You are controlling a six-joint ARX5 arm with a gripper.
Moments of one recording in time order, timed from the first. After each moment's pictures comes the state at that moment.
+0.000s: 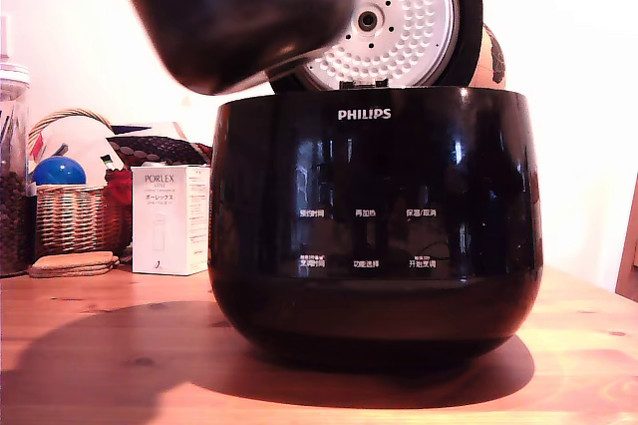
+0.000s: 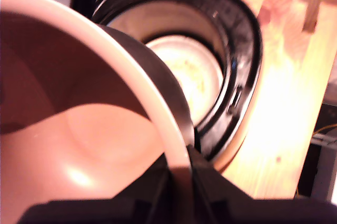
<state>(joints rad) -0.88 1.45 1.64 -1.11 0.00 0.42</state>
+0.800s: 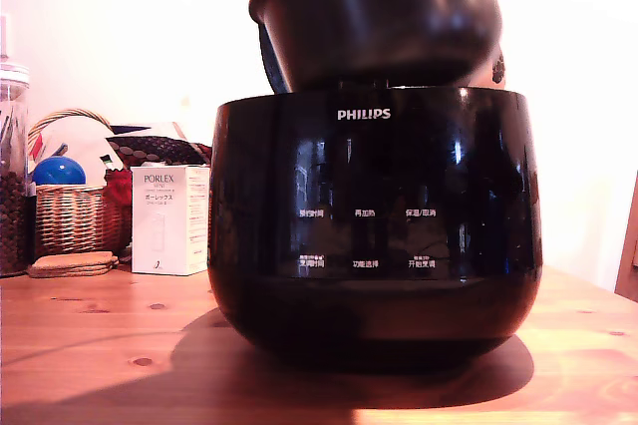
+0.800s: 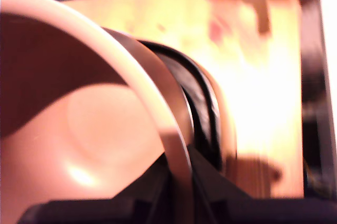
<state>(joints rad) -0.99 1.69 1.79 -1.15 0.04 0.64</state>
